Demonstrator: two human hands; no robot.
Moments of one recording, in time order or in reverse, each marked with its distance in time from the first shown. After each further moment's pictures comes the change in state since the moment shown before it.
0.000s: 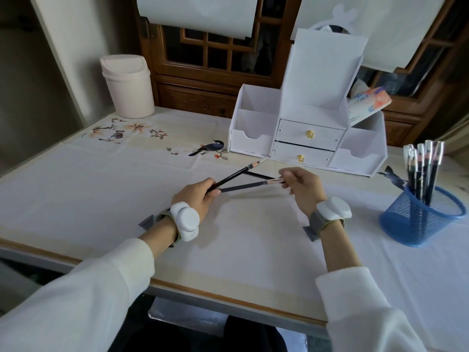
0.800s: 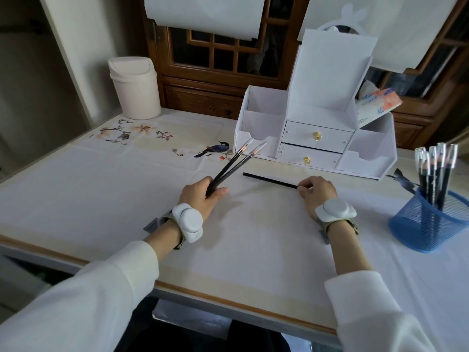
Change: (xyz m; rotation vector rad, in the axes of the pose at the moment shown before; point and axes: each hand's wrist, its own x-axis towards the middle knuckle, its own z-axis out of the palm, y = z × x) left_hand 0.000 0.003 -0.001 -0.196 0.117 -0.082; right_hand 0.003 0.004 -0.021 -0.646 0.011 0.094
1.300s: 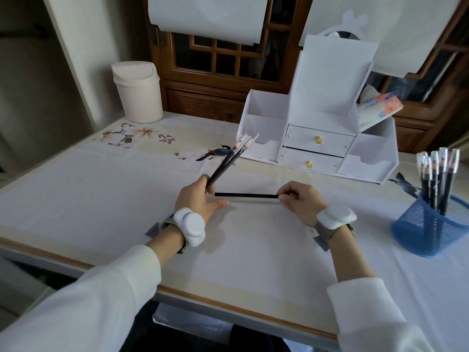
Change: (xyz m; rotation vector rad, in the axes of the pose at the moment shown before) left_hand 0.001 -0.006 -0.001 -0.048 0.059 0.006; right_hand -0.009 -0.016 0.015 0.248 -0.212 -0.188
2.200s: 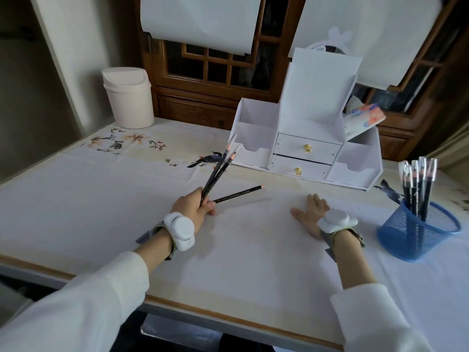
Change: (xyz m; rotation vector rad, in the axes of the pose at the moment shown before) left_hand 0.003 -0.002 0.003 0.001 -0.159 -0.026; right_hand -0.009 0.029 -0.031 -0.673 -0.112 0.342
